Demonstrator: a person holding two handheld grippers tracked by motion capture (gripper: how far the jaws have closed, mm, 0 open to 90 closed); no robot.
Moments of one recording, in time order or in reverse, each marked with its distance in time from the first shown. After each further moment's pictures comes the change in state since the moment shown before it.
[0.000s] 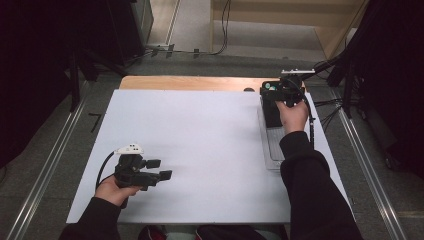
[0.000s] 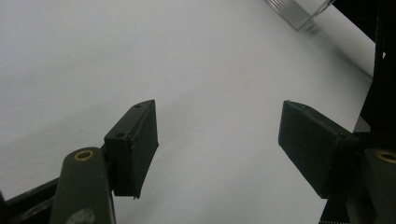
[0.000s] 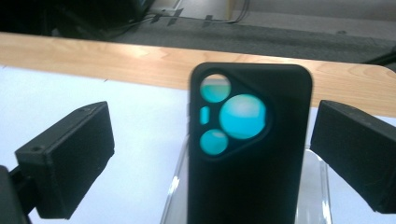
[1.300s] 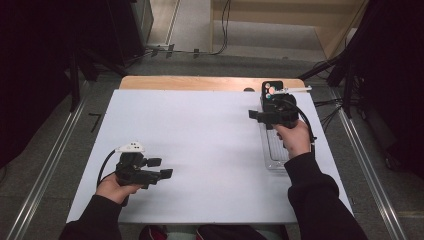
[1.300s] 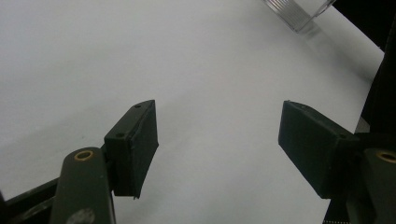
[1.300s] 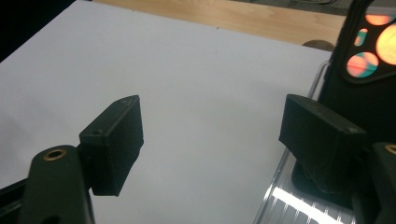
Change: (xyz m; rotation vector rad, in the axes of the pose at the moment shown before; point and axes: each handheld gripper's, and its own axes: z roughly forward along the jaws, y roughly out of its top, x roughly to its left) left arm 0.003 0.004 0.000 0.002 -0.005 0.008; right arm 0.039 -0.043 -0.048 0.078 0.308 -0.118
